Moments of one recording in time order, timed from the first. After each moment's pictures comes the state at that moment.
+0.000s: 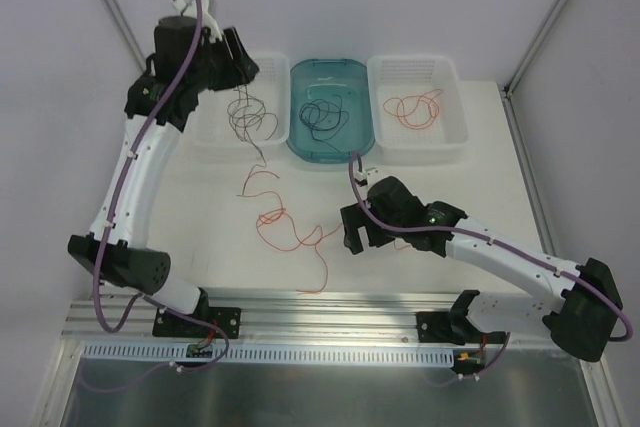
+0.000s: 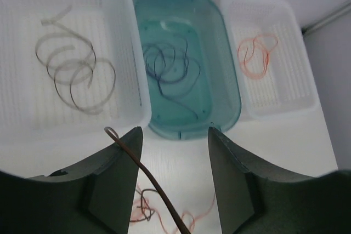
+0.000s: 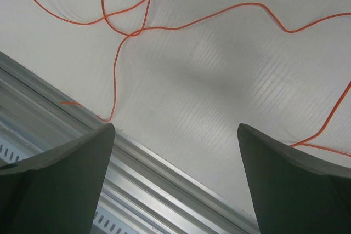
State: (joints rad) left arm -0.25 1.45 1.73 -0.70 0.09 -0.39; right arm 0.91 1.17 0.85 -0.57 0.05 0.42
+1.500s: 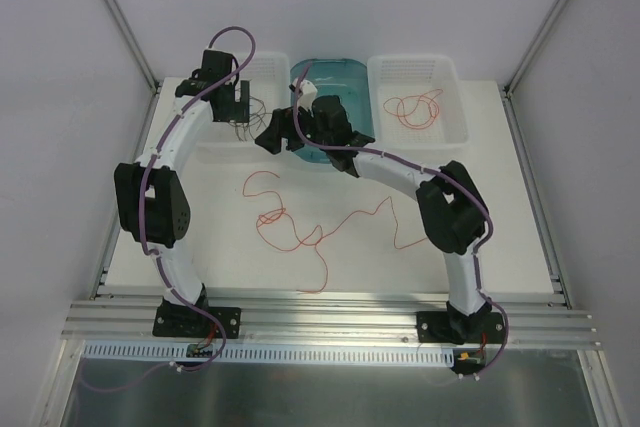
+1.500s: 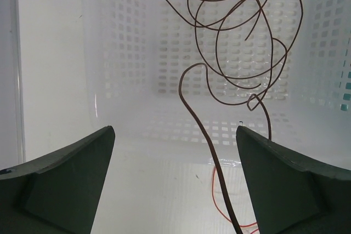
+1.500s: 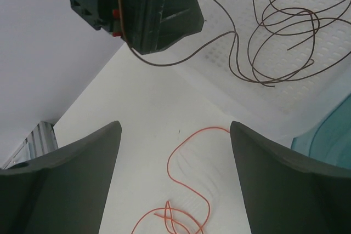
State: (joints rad) left arm -0.16 1.86 1.71 -0.71 -0.27 -0.08; right arm 0.75 2.02 1.57 0.23 -0.32 0.46
